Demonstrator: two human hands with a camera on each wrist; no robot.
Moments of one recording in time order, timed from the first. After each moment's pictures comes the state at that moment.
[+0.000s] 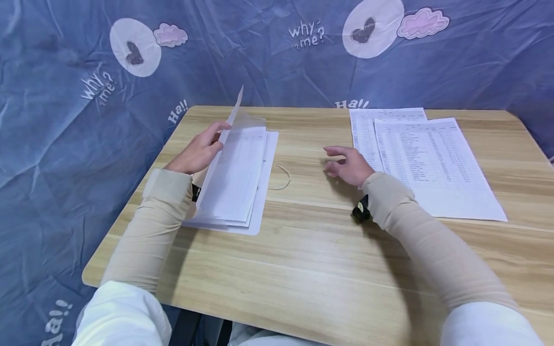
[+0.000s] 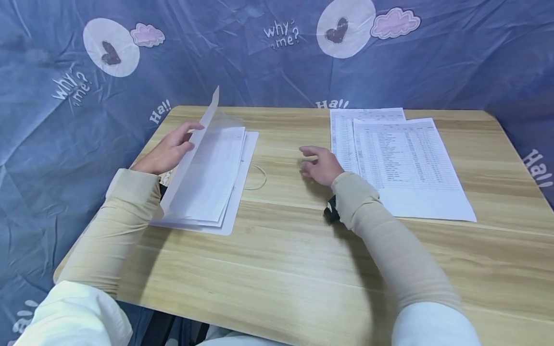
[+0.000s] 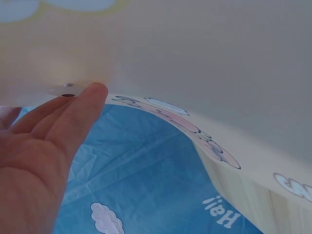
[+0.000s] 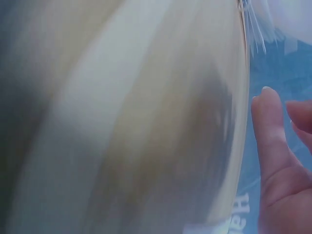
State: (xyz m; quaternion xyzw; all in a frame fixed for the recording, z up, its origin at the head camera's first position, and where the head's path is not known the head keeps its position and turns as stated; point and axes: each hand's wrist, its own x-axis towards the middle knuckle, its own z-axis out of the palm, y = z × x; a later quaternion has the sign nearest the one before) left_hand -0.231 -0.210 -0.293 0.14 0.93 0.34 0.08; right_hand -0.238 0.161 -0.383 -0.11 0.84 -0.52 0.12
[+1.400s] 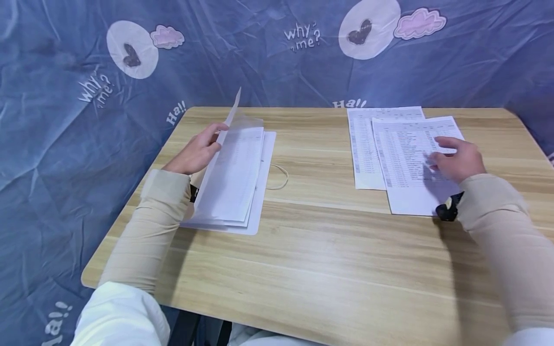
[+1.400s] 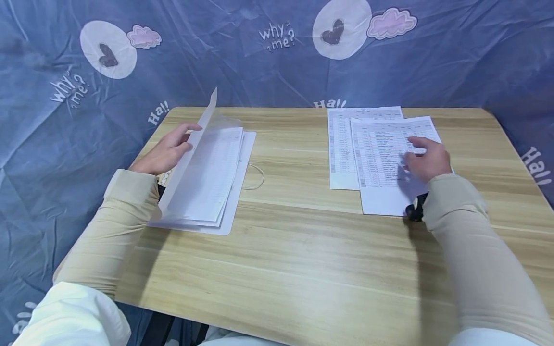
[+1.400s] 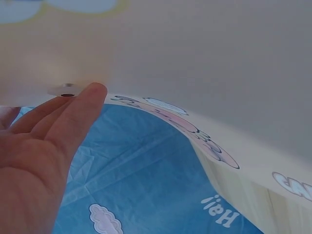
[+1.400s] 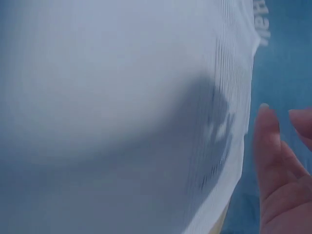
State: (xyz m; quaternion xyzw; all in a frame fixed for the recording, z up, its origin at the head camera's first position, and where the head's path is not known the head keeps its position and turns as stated) left_hand -0.231 -0.207 -0.292 0.14 0.93 0.32 0.08; right_hand -0.221 0.353 -0.371 0.09 0.92 -0.37 0.02
